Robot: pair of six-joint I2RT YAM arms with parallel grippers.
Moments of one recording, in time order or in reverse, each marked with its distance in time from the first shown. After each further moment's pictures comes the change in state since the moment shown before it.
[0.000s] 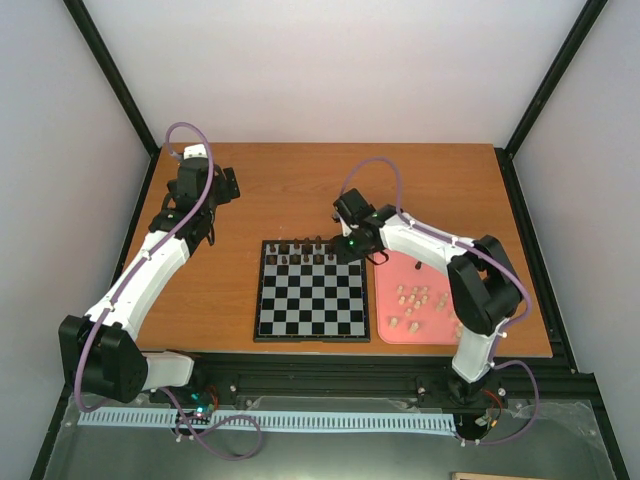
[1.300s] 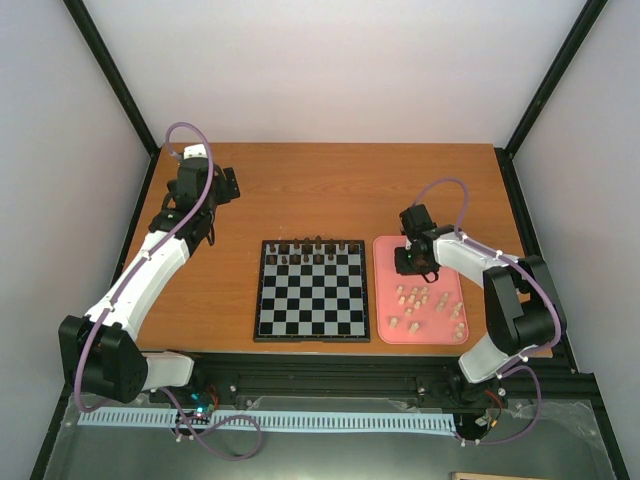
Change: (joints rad) left arm 0.000 -0.001 0.000 0.000 0.001 0.000; right arm -0.338 -0.201 -0.388 0.090 0.095 -0.026
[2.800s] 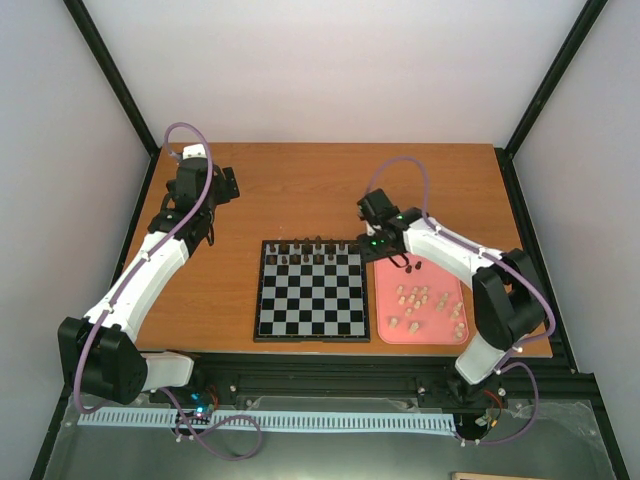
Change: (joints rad) left arm 0.000 -0.007 -0.001 0.000 -0.004 0.000; right arm 0.289 0.073 0.313 -0.119 0.012 -0.005
